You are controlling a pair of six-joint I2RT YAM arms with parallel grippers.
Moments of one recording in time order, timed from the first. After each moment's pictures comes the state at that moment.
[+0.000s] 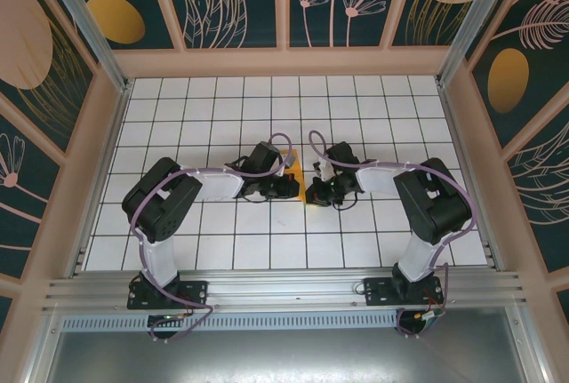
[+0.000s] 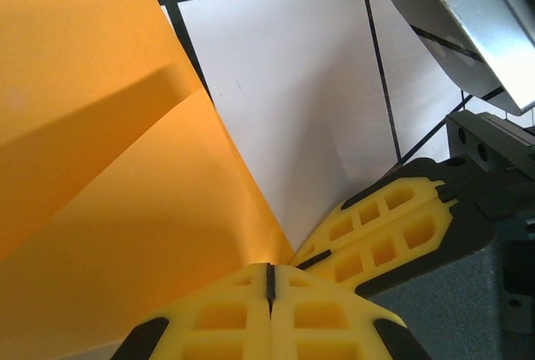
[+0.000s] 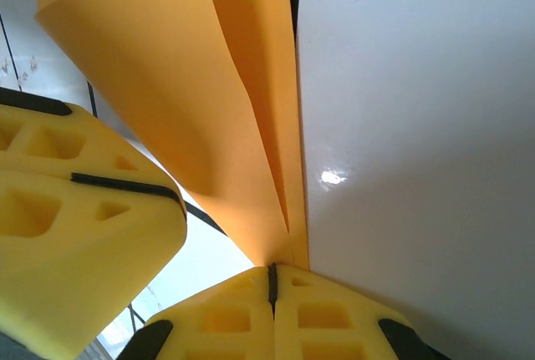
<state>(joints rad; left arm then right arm) -0.70 1.89 0.97 0.05 0.50 -0.64 0.51 1.75 0.82 -0.25 -0.60 0.51</state>
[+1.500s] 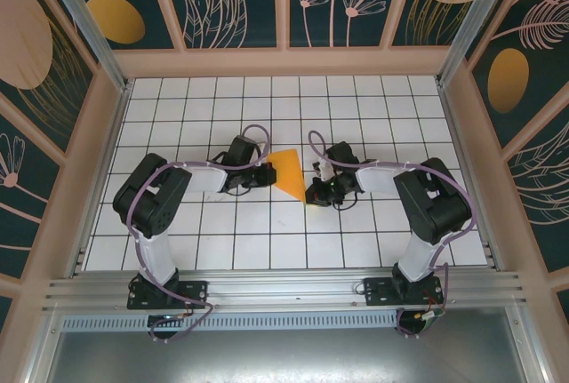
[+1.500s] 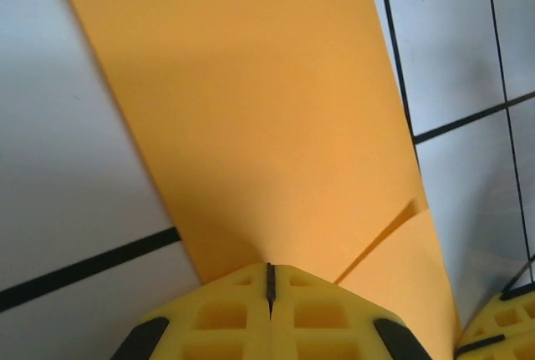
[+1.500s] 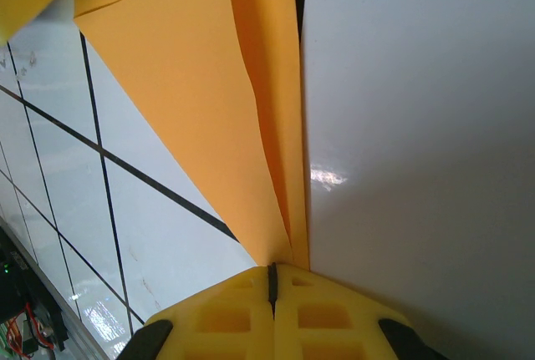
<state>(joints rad) -0.53 1.88 0.90 0.11 0.36 -0.57 0.51 1.75 0.82 -0.26 -0.59 0.49</state>
